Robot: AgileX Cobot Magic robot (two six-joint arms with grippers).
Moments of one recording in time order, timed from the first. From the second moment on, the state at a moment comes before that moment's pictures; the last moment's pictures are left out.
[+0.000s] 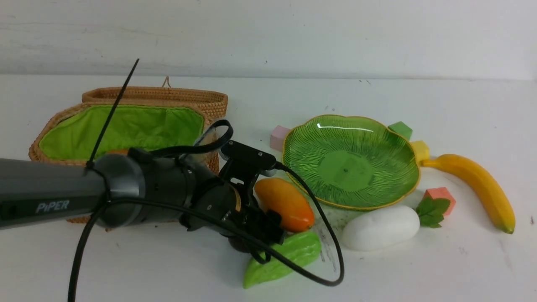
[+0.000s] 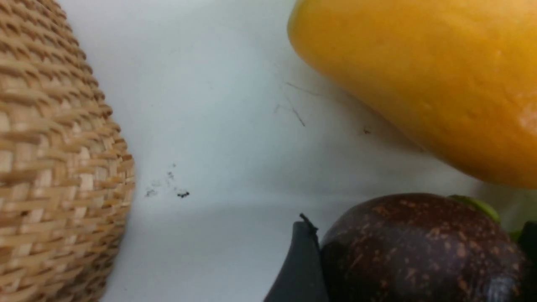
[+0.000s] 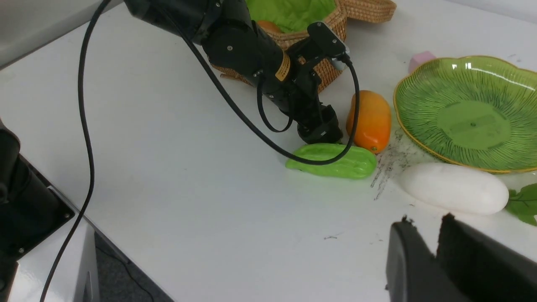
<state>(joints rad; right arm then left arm) 0.41 0.40 -1.03 0.37 1.18 -0.21 -0.60 1.84 -1.07 0.14 0.24 -0.28</state>
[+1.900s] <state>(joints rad) 0.41 0.40 -1.03 0.11 1.05 -0.02 -0.72 1.89 -1.64 0.10 0.53 -0.26</state>
